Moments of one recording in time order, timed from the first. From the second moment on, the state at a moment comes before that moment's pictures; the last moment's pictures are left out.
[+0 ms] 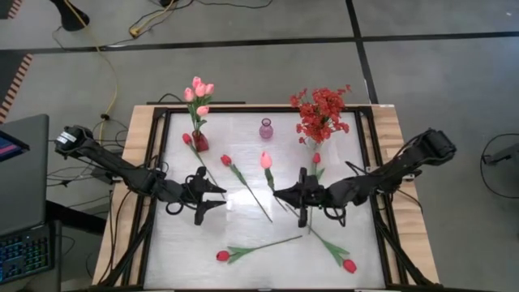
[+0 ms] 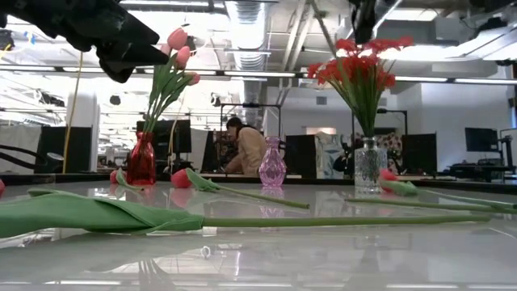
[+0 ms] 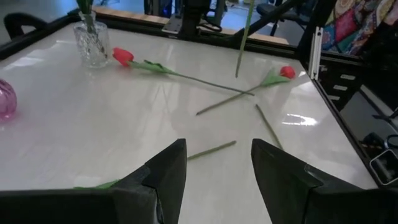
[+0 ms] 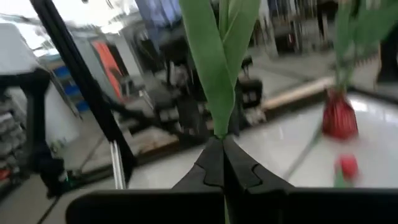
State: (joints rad) left arm -0.43 1.00 0.44 0.20 -0.43 -0.33; right arm 0.42 1.40 0.68 0.75 0.52 0.32
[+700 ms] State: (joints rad) left arm -0.43 0.80 0.44 0.15 -0.56 -0.02; right arm 0.05 1.77 1.09 0.88 0.01 0.04
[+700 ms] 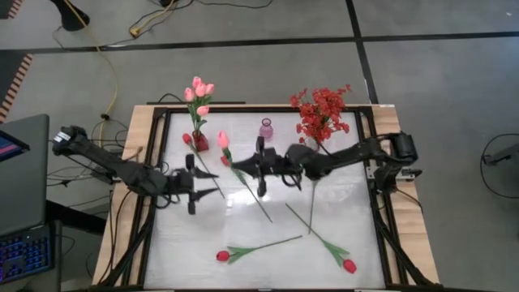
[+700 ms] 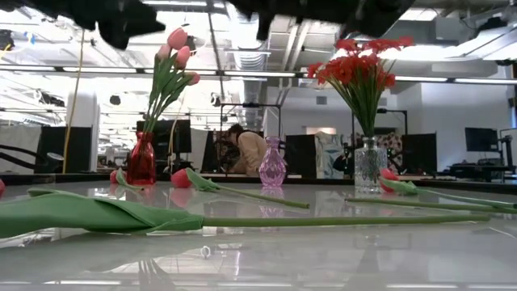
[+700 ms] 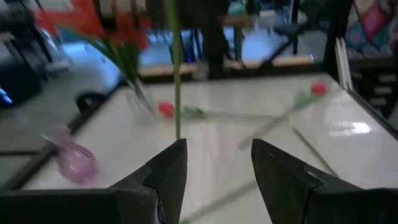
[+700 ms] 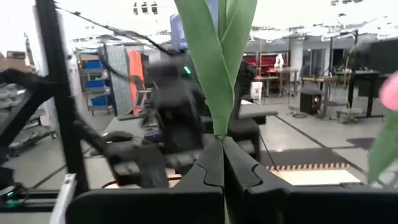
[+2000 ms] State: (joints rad) left arm 0.07 0.93 0.44 0.59 0.02 0.02; right arm -0.08 1.87 1.09 1.17 -0.17 0.18
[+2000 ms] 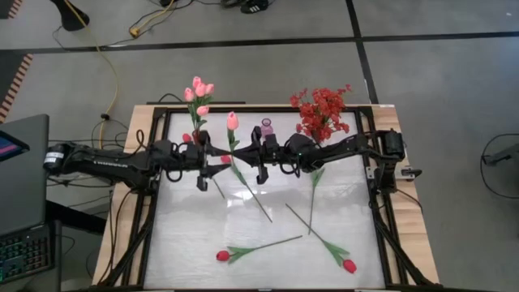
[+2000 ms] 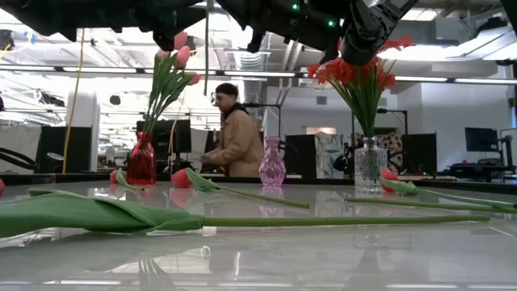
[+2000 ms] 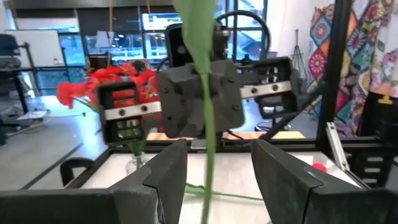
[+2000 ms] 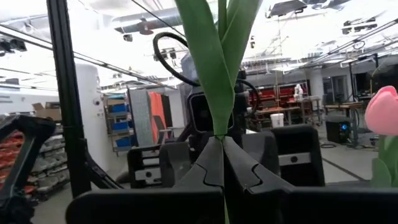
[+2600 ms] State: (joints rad) left arm 0.12 1.02 0.48 0.60 0.12 -0.02; right arm -0.07 1.87 1.09 1.16 -0.12 0.16
